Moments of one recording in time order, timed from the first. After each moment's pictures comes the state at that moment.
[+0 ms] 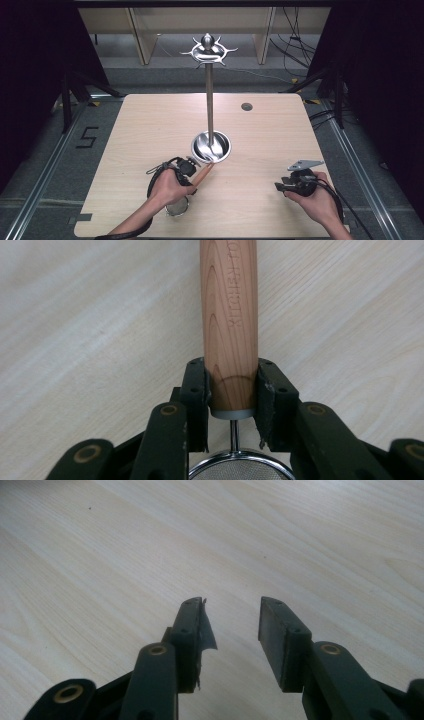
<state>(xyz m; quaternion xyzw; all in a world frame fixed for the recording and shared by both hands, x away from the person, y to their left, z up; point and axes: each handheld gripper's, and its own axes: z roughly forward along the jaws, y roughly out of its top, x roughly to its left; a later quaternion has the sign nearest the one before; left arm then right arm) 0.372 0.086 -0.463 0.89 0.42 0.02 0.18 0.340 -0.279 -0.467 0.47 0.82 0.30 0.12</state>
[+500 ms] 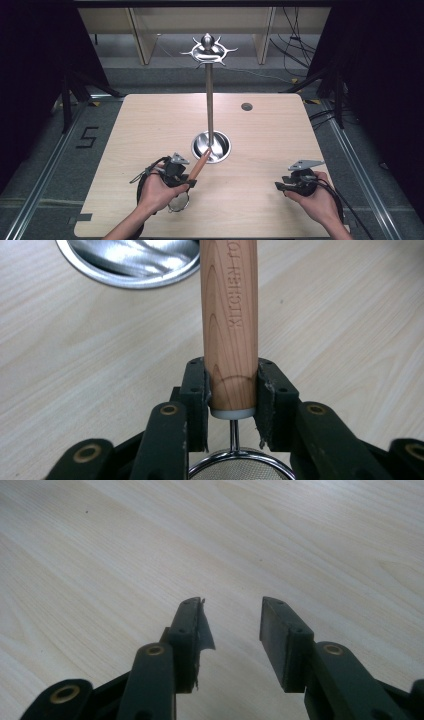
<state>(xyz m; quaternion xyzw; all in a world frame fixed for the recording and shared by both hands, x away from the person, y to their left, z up) 0.356 0.112 -0.446 0.84 0.41 0.06 0.34 0.340 -0.280 -0.462 0.47 0.82 0.29 0.11</state>
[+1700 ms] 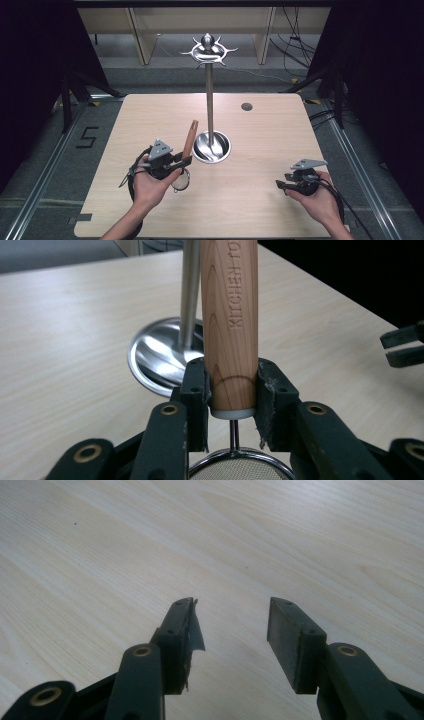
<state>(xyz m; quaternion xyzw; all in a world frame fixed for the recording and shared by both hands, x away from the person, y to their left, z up) 0.352 0.131 -0.414 0.74 0.43 0.18 0.49 0.344 -0.288 -0.465 0.46 0.82 0.30 0.14</state>
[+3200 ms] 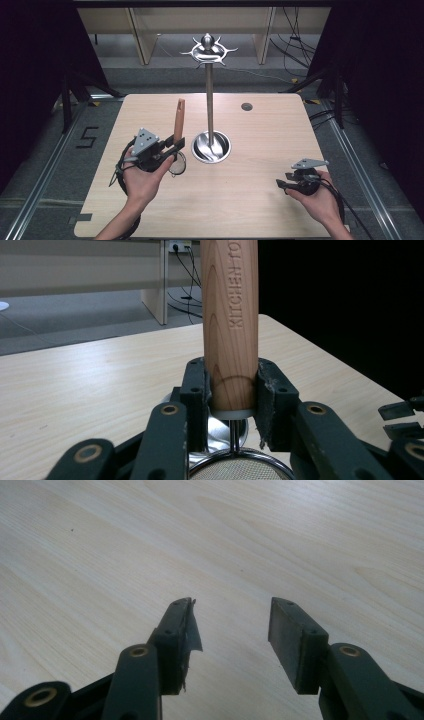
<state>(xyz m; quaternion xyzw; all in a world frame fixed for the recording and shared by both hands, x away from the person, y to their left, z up) 0.343 0.139 -0.366 0.67 0.43 0.24 0.55 0.343 -0.289 -0.464 0.47 0.82 0.31 0.14</state>
